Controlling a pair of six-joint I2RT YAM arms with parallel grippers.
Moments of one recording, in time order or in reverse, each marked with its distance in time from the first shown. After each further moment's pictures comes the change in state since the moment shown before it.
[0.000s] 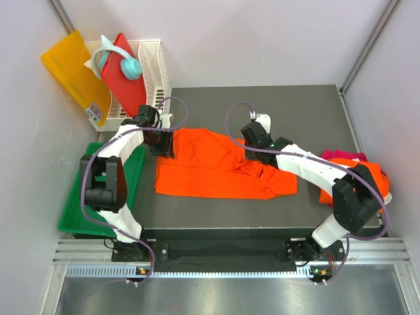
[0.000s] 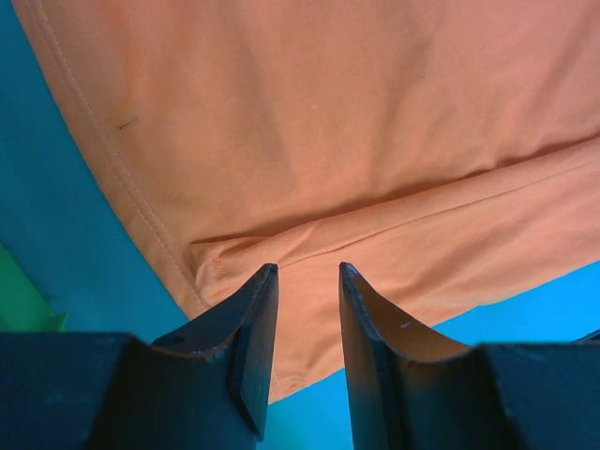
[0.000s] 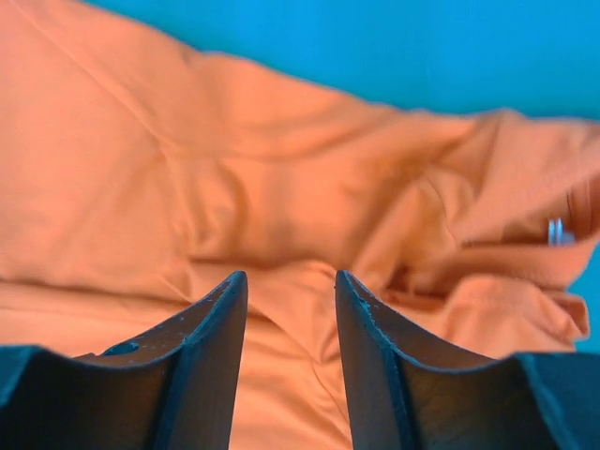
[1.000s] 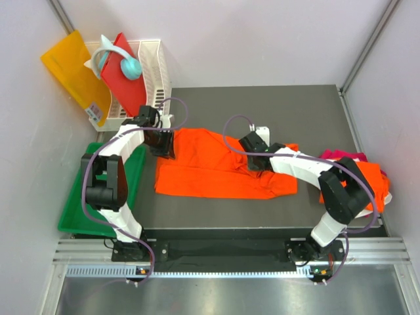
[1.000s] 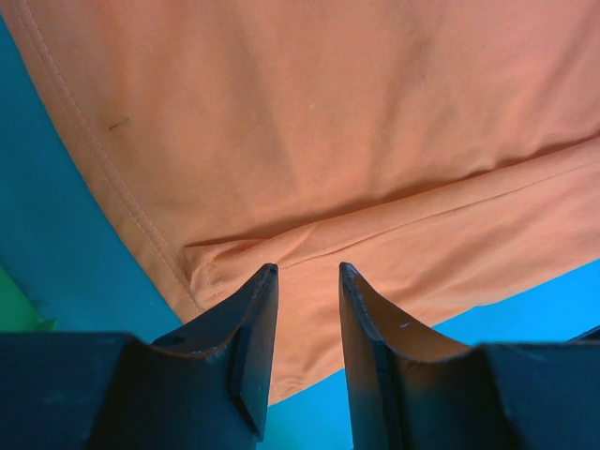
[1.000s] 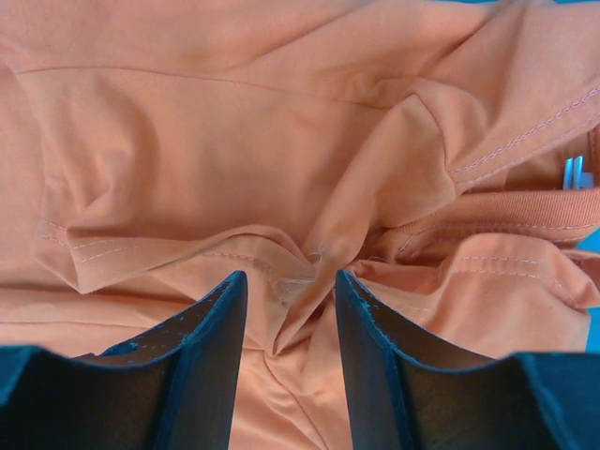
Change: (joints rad) left arm 0.000 0.015 0.000 0.000 0.010 -0.007; right arm -0.007 0.093 -0.057 -0.013 0.017 0.021
